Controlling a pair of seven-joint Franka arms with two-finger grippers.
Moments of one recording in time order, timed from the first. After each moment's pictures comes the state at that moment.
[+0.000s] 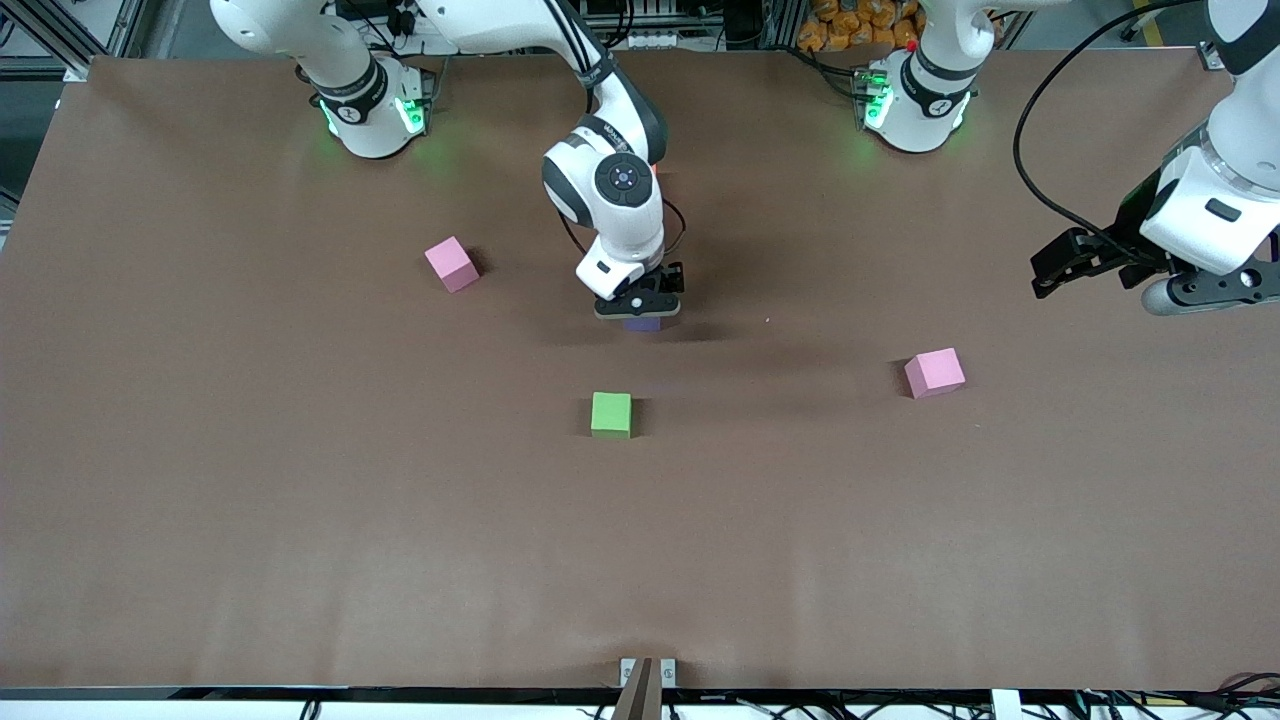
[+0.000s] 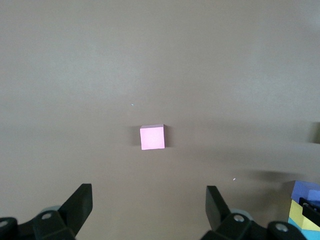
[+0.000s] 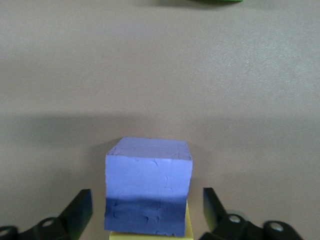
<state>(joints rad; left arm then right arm) -0.09 0.02 -0.06 -1.61 0.02 1.65 -0.25 1.13 0.60 -0.25 -1.79 0.26 2.40 0.70</state>
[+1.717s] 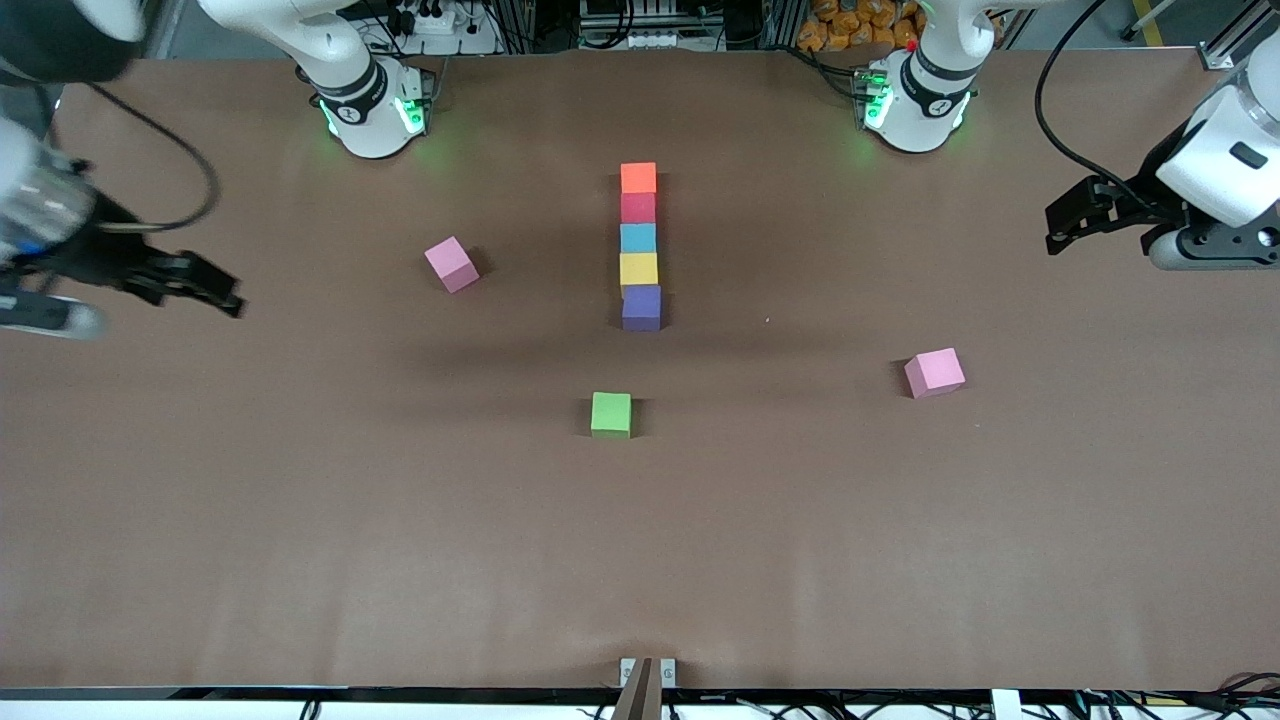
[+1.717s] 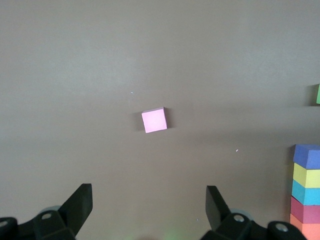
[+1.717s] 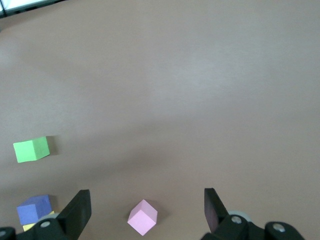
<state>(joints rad) -0.02 0.02 -0.14 -1.49 0.02 1.49 -0.13 0.29 0.06 -0.25 -1.53 0.07 1.61 0.24</state>
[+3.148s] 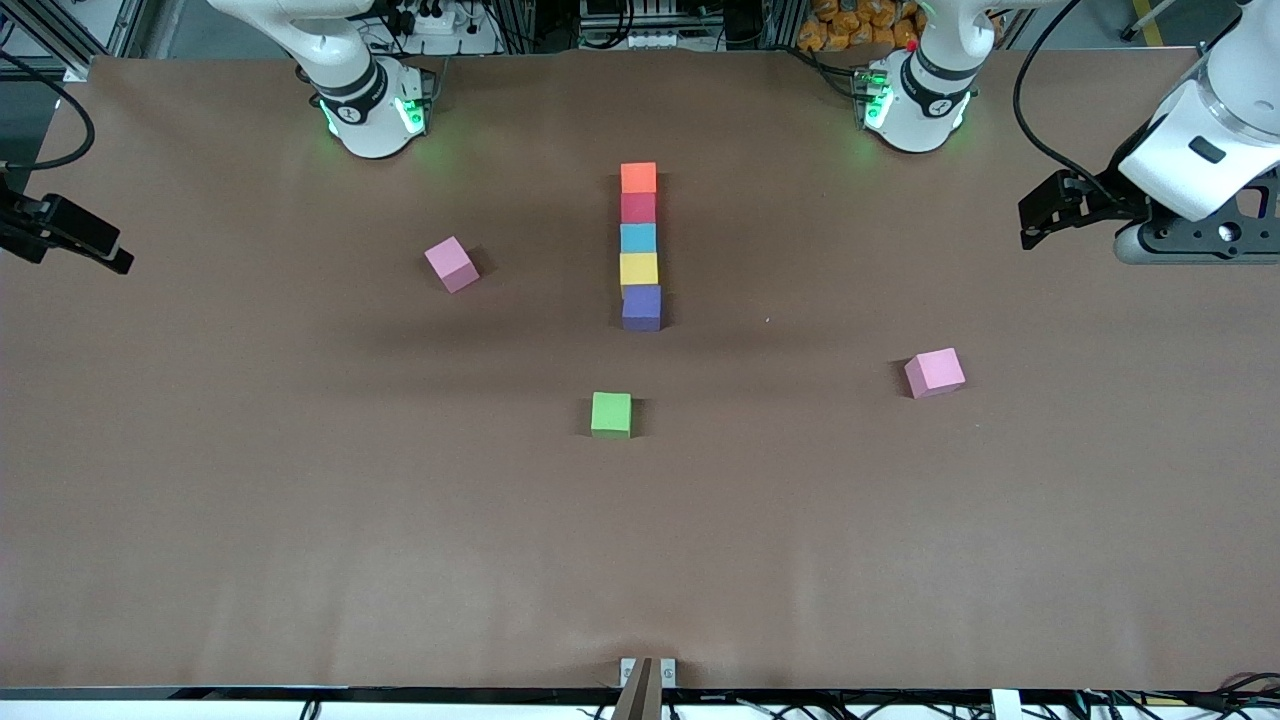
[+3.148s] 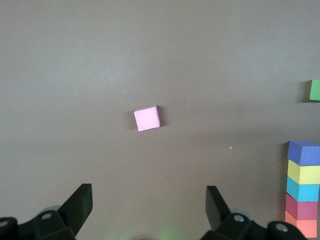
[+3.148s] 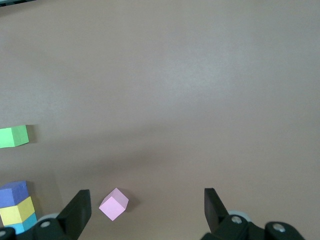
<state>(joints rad) -0.01 0.02 -0.19 -1.49 0.02 1.48 -0.16 -0.01 0.01 -0.04 -1.47 0.03 1.50 0.12</state>
